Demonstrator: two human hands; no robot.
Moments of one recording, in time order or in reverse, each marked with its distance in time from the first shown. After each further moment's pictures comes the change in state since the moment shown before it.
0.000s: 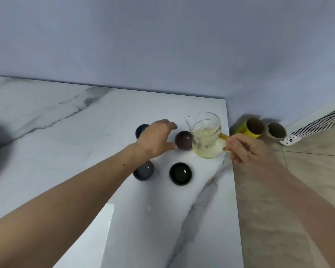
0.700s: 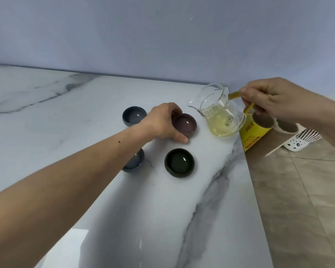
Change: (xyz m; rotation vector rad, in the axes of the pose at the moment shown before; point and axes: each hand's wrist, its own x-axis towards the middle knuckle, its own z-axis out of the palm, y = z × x) left_hand 0.040 -0.014 0.065 -0.312 0.125 -0.033; right_hand 0.056 0.018 -0.028 -0.369 -0.027 -0.210
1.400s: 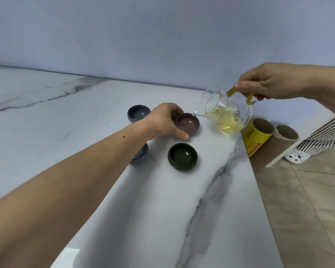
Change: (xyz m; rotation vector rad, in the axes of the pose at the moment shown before) left_hand -0.010 -0.009 0.006 -0.222 0.028 -0.010; right_hand 0.013 -0.028 -0.018 -0.326 -0.192 -0.063
